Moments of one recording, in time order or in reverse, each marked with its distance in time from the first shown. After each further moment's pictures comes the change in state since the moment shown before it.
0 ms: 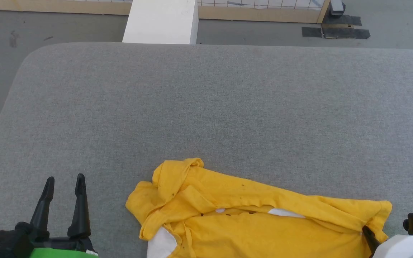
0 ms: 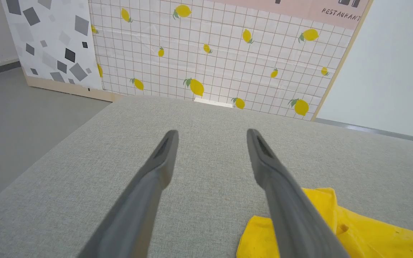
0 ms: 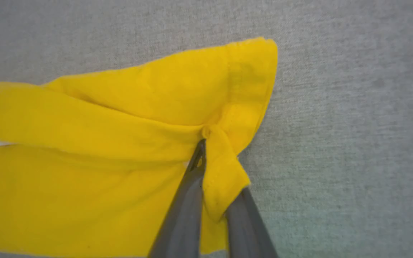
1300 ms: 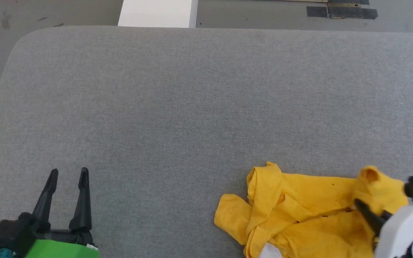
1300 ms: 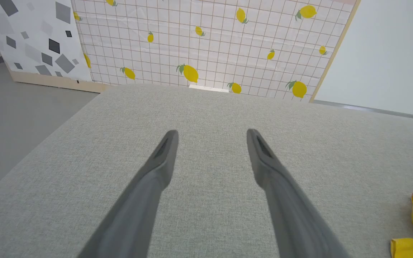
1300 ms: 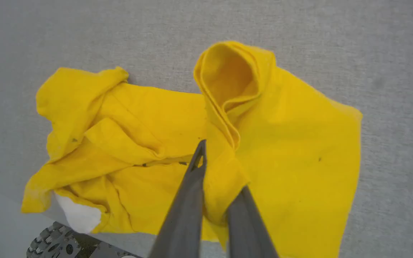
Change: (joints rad) left arm -0.043 0.034 -0.013 0.031 0.004 -0.035 0.010; right arm 0.015 -0.111 0.069 -0.498 0.130 0.000 0.405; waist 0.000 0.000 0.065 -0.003
